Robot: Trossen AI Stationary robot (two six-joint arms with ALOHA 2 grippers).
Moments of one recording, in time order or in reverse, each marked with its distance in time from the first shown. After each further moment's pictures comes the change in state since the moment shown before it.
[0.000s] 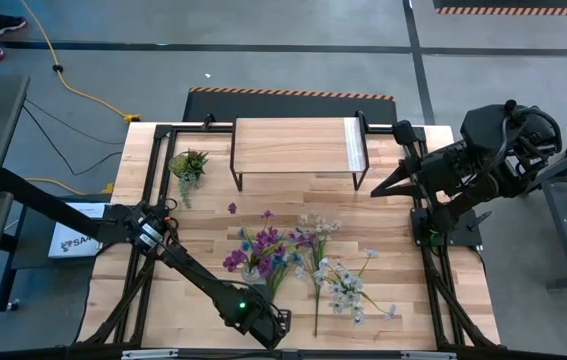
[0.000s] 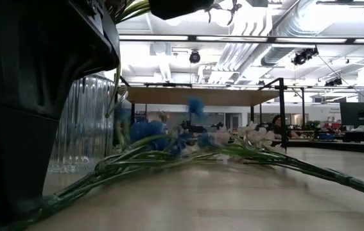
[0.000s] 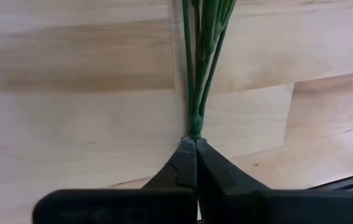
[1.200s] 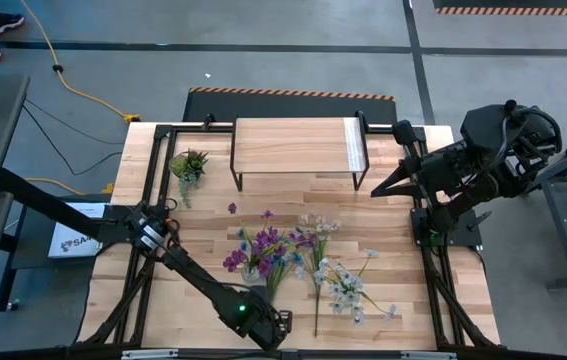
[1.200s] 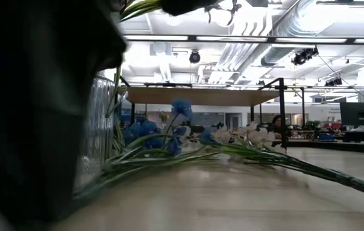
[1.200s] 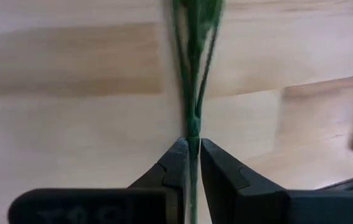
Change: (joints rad) left arm -0.001 0.005 0.018 0.016 -0.085 -0.007; right arm 0.000 0.000 0.000 0.000 0.000 0.000
